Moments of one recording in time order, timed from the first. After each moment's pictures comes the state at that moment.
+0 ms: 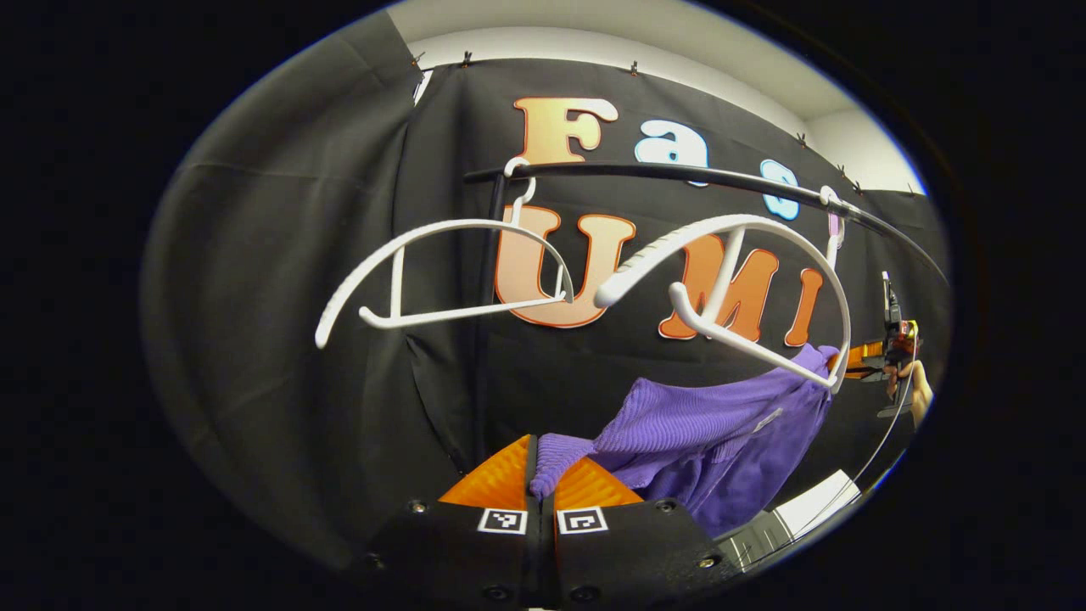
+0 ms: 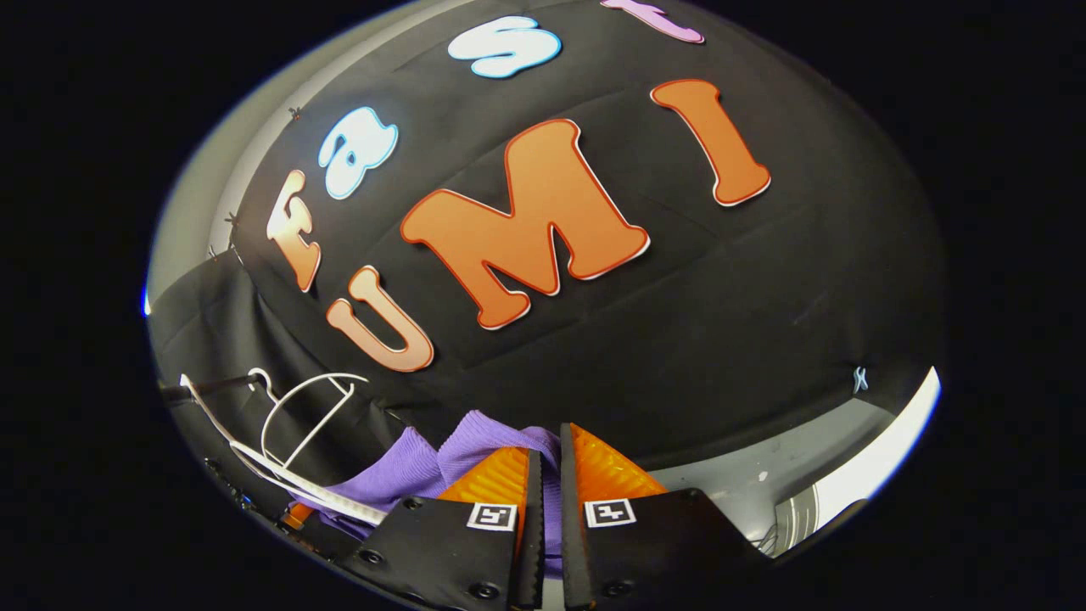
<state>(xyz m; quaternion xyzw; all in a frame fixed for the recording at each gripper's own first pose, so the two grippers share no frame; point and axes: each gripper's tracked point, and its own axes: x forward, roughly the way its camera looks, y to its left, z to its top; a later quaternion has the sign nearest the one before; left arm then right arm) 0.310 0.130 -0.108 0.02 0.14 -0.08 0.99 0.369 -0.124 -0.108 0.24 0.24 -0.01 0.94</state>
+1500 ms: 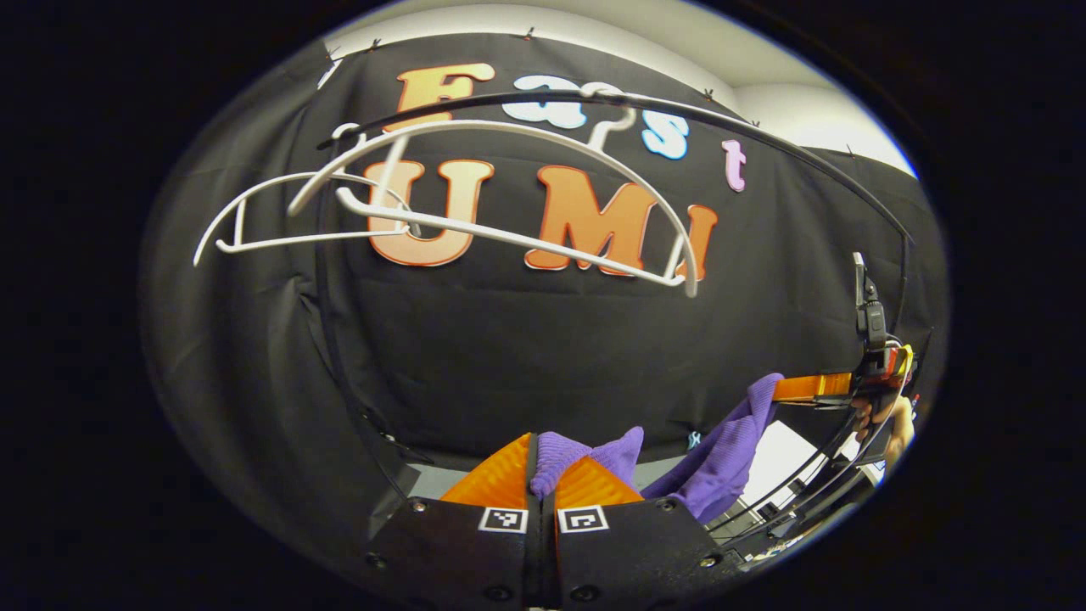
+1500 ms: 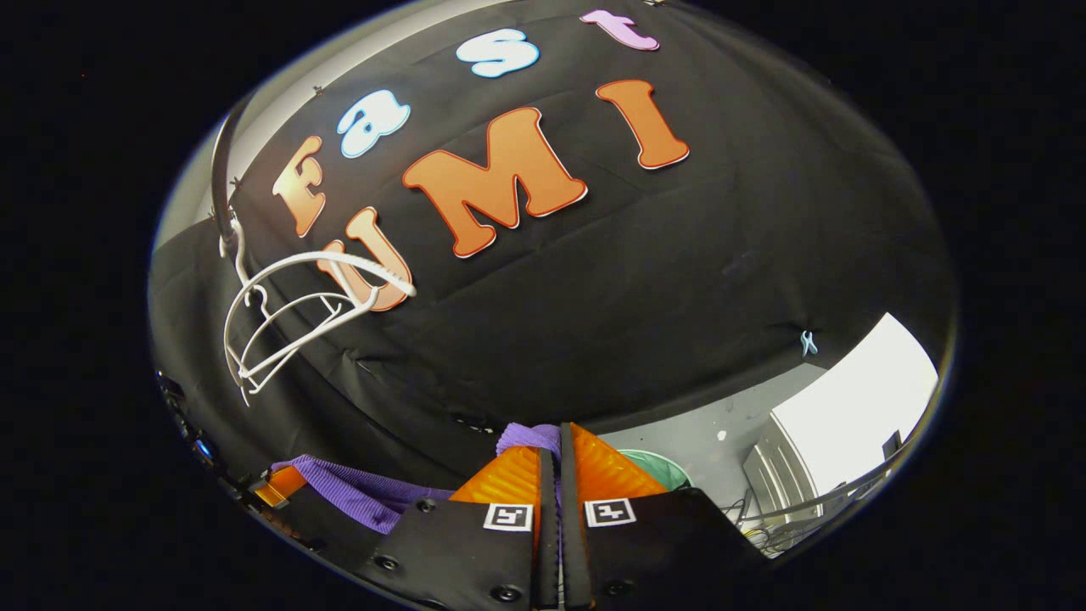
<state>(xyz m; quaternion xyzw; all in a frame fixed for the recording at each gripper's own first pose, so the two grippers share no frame) 0.189 -0.055 -0.170 0.04 0.22 -0.24 0.95 0.166 -0.074 -0.177 0.21 0.25 -0.07 0.94</state>
